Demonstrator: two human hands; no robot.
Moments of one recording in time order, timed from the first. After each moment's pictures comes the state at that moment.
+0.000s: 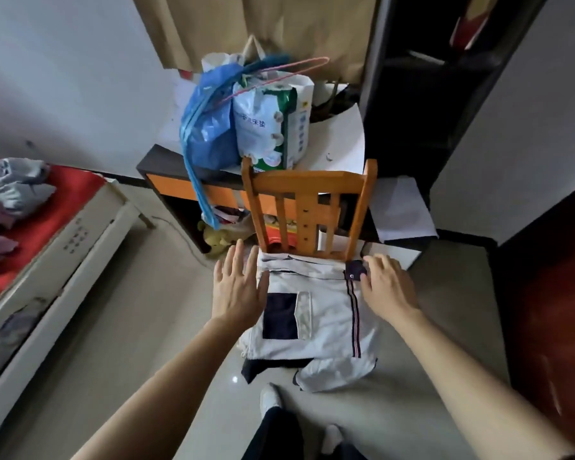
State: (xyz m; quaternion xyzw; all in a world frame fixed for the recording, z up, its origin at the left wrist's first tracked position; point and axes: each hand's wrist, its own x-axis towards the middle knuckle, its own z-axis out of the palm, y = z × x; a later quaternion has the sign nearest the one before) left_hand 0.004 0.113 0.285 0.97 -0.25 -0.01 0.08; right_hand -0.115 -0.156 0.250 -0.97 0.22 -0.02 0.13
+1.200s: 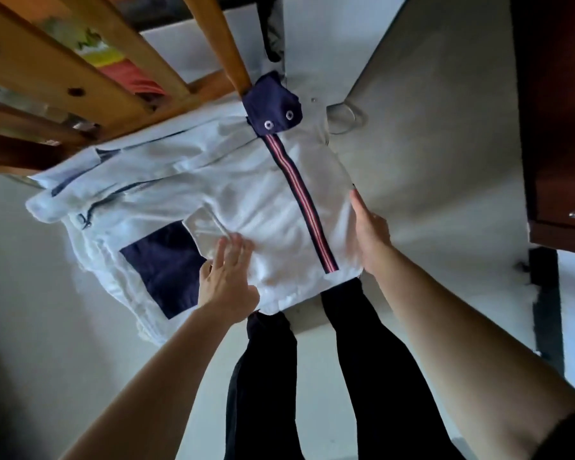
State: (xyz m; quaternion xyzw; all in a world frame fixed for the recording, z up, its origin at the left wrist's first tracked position) left_hand 0.010 -0.032 -0.144 0.81 -0.38 -0.43 -0.13; right_hand -0.145 -0.237 -0.175 -0.30 0.79 0.04 0.54
